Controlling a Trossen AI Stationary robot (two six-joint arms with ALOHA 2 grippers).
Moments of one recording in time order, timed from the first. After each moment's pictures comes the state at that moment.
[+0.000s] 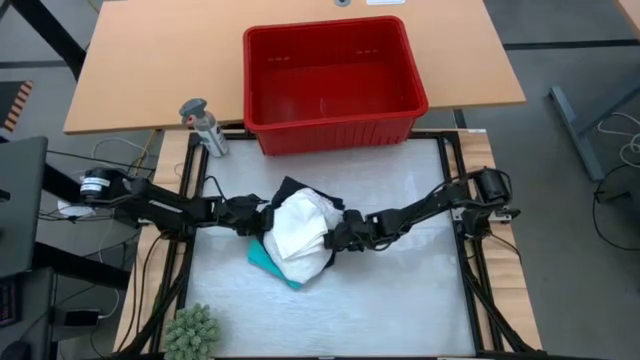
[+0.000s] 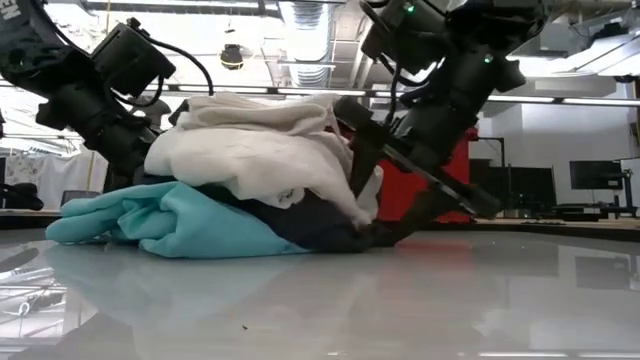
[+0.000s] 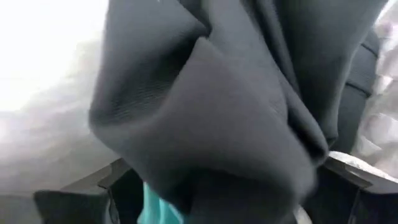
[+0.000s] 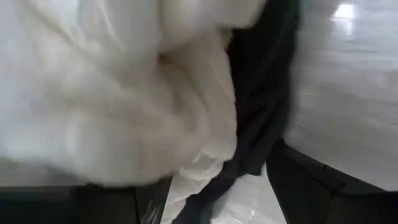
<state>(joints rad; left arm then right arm) 0.05 1.34 0.24 0.45 0.00 -1.45 0.15 1.90 0.99 -0.06 0.15 1.57</state>
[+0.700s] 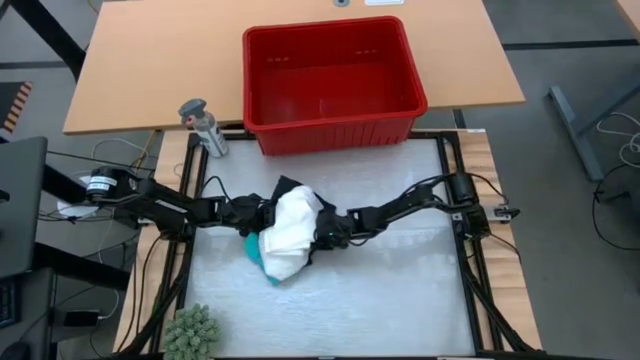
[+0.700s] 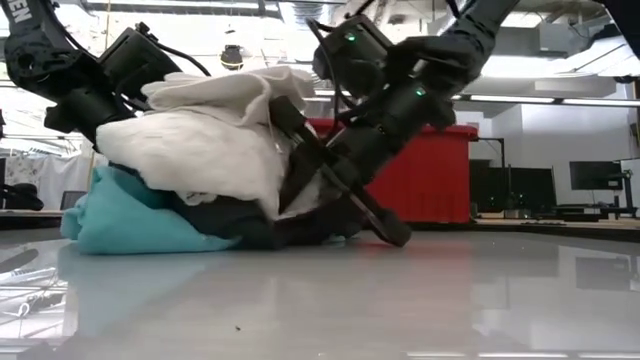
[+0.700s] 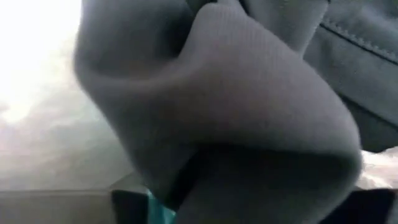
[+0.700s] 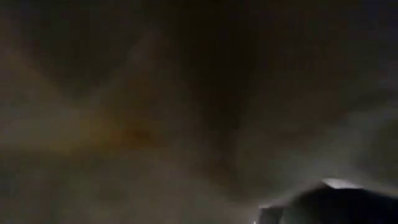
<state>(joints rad) 0.05 1.41 0.26 0.48 -0.02 -1.50 0.07 2.15 1.16 0.16 -0.02 1.44</state>
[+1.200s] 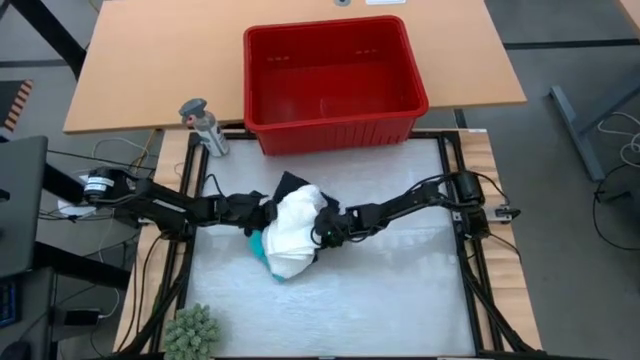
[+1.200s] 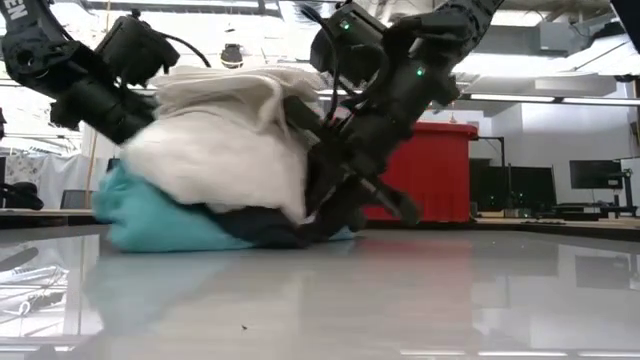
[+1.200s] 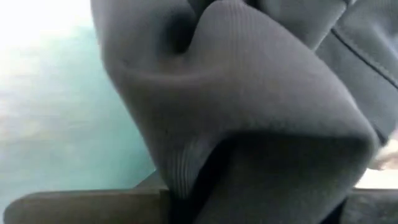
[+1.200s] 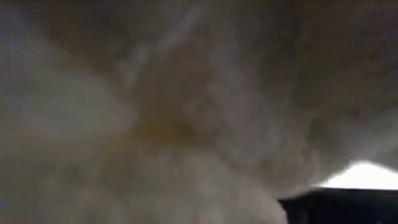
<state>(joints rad) 0.06 1.32 0.26 0.59 -0.04 -1.63 0.04 1.98 1.19 -0.09 0.08 1.21</state>
